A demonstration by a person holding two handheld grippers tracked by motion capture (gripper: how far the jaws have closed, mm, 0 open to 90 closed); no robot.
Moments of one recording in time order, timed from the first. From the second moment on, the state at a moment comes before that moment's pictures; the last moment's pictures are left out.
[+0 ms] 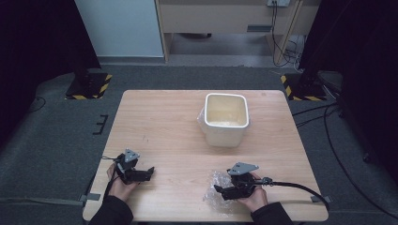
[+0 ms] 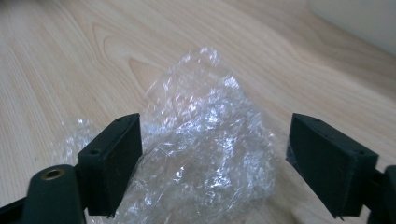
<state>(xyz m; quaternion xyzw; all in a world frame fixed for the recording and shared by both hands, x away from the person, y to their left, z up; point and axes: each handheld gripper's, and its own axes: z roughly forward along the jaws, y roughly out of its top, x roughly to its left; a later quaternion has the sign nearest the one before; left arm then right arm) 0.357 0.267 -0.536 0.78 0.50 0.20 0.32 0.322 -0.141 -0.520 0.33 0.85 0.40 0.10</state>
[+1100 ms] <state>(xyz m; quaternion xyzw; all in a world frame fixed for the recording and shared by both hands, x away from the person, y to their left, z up) 0.357 0.267 -0.536 0.78 0.50 0.20 0.32 0.325 -0.159 -0.491 0.31 0.84 0.42 0.16</state>
